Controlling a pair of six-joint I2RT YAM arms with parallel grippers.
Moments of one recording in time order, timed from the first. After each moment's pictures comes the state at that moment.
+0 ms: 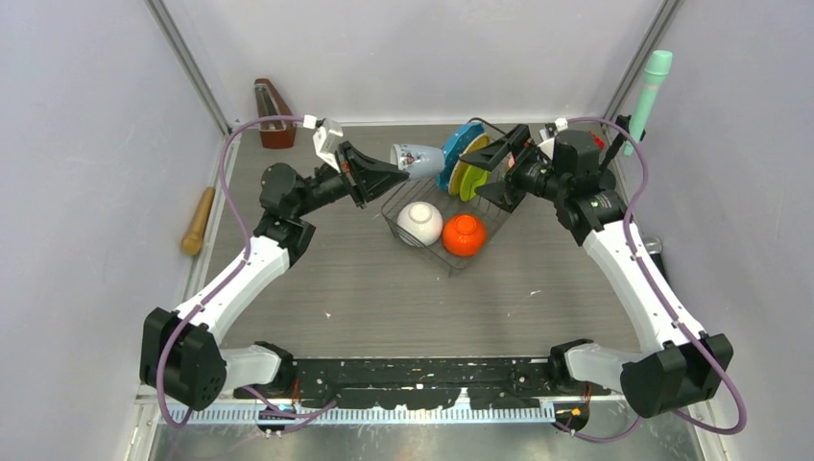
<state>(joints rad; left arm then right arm) -0.42 1.24 0.94 0.65 0.76 -0.56 0.24 1.18 1.18 -0.37 -0.47 1.15</state>
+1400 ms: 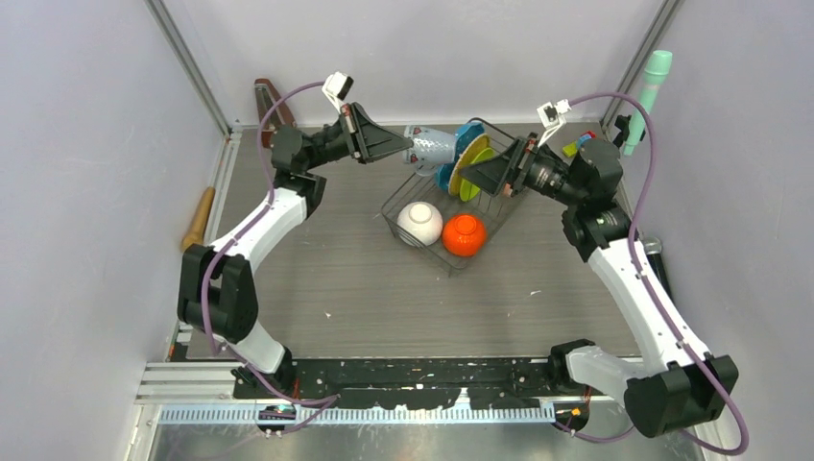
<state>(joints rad) -0.32 1.59 1.23 0.93 0.99 -1.43 0.22 1.07 1.08 0.01 -0.71 0.65</state>
